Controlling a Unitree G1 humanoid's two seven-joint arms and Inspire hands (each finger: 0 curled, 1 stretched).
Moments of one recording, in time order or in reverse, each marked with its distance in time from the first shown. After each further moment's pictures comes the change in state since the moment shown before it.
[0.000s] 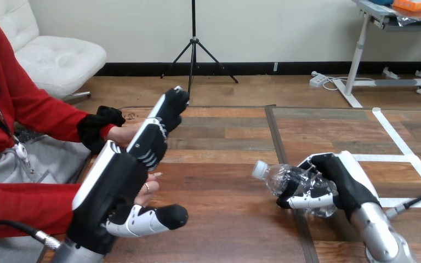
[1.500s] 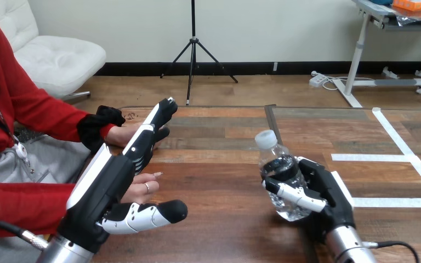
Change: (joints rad) left arm 0.009 0.062 0.055 -0.005 0.169 0.059 0.087; right arm 0.086 0.254 -0.302 -0.010 0.527 -0.096 0.499
